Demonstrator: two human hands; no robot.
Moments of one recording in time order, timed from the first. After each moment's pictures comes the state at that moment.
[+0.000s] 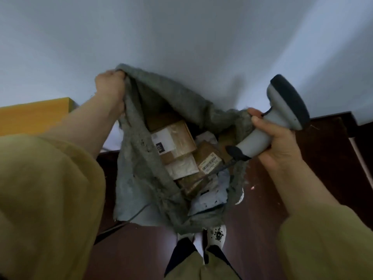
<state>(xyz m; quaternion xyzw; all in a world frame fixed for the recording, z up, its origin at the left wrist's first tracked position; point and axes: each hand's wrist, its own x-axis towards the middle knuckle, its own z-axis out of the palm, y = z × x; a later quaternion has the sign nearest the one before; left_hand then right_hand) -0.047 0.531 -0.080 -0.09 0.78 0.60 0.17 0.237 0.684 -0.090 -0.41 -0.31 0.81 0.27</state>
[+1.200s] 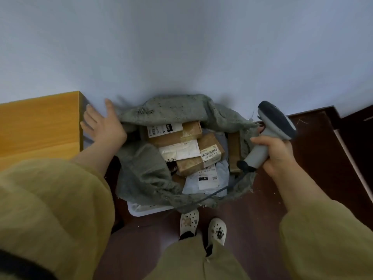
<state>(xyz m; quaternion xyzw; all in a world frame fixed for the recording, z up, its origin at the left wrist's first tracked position) -0.001 0.416 -0.134 0.07 0.99 0.02 0.13 0.281 0.632 -0.102 -0.58 -0.38 0.67 0.26</state>
